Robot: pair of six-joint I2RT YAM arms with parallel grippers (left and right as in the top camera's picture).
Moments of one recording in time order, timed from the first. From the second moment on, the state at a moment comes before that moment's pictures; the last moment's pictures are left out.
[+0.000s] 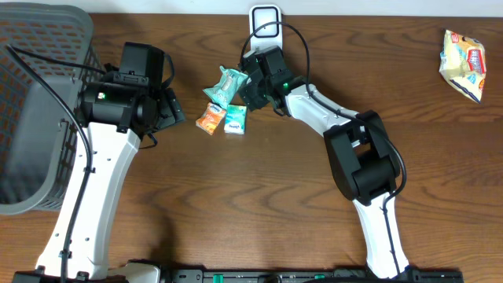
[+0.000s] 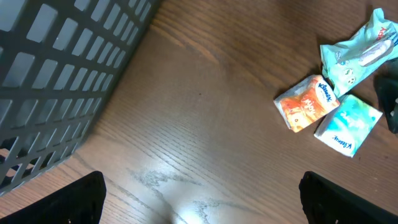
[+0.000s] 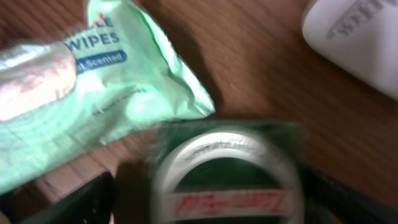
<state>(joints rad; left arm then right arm) -0.16 1.47 1.50 -1.26 -0.27 -0.54 0.49 2.35 1.70 -0.23 -0.07 -0.18</state>
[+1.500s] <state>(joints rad) -0.16 1.47 1.50 -1.26 -0.27 -0.54 0.37 2.18 1.70 0.29 -0.04 -0.13</state>
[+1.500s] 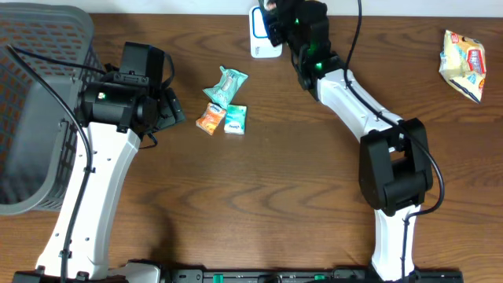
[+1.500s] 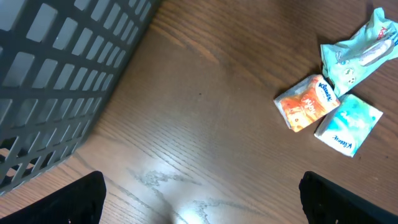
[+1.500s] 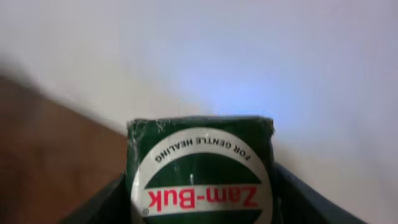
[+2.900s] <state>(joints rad) -0.16 1.47 1.50 -1.26 -0.27 -0.54 0.37 2.05 1.71 -0.40 -0.08 0.01</state>
